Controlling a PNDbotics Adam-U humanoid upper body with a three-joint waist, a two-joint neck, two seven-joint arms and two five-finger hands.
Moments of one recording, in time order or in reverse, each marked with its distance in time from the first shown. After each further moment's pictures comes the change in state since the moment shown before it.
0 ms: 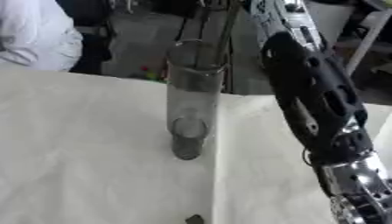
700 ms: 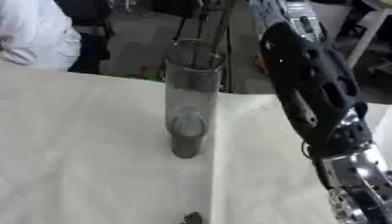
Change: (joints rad) left arm 0.007 0.002 0.000 0.000 -0.003 0.000 0.001; right arm -0.025 -0.001 0.008 0.011 0.024 -0.025 -0.020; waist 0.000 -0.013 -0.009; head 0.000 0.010
